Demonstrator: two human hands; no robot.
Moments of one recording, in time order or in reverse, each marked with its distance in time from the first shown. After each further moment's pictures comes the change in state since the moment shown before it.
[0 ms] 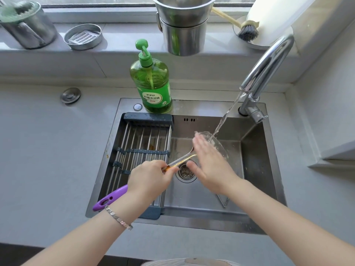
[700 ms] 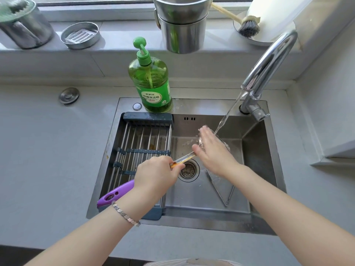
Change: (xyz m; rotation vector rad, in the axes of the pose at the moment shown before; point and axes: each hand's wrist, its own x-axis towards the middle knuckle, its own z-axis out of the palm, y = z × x) left_hand 0.012 0.016 -0.001 0.102 -0.008 -0.006; right_hand 0.026 0.011 -0.011 0.093 -0.033 0.185
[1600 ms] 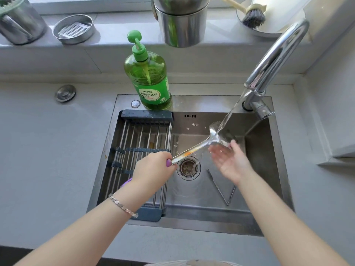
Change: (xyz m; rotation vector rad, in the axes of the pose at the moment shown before) left_hand 0.025 -0.004 -0.002 -0.032 -0.175 -0.008; right_hand -0.002 0.040 0.011 2.043 0.219 0.732
